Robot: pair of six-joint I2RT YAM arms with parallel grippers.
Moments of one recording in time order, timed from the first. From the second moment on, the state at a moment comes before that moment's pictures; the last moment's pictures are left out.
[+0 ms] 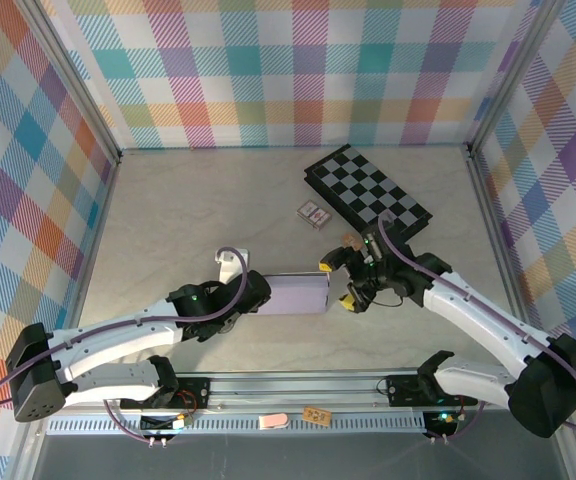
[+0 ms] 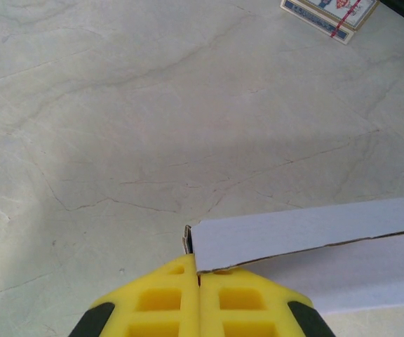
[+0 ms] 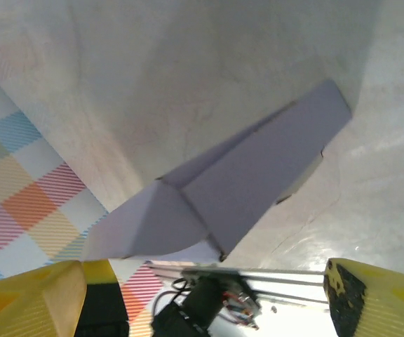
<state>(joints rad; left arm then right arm) -1.06 1.11 0.78 -0.69 -0.63 -0.82 0.62 1.11 0.81 -0.59 -0.41 1.53</state>
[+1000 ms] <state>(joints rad) -1.07 1.07 0.77 -0.70 -0.59 -0.91 0.62 1.07 0.60 -0.23 -0.45 1.76</state>
